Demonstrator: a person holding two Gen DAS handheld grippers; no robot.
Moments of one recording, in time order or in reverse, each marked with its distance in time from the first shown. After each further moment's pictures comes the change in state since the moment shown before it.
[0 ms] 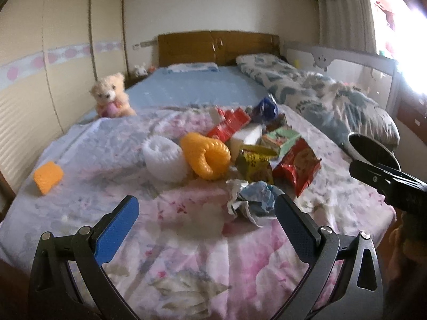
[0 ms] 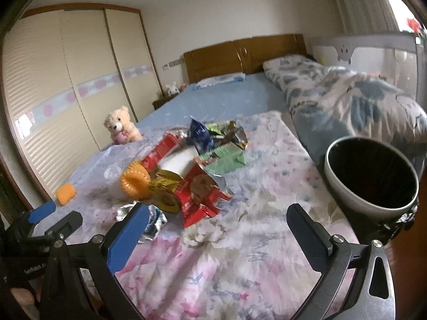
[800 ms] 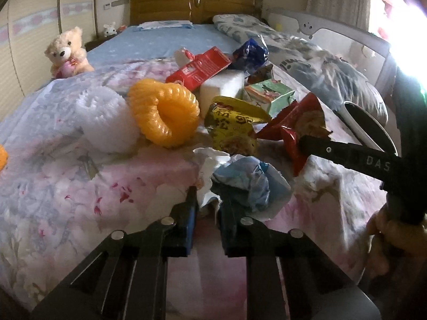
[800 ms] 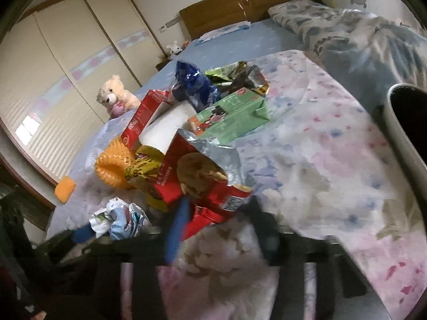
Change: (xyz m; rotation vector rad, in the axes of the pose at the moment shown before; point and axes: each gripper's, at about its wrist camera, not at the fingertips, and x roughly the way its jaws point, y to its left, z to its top) left arm 0.079 -0.012 -0.005 0.001 0.225 -0.162; right arm 0.094 -0.004 0.002 0.102 0.251 0.138
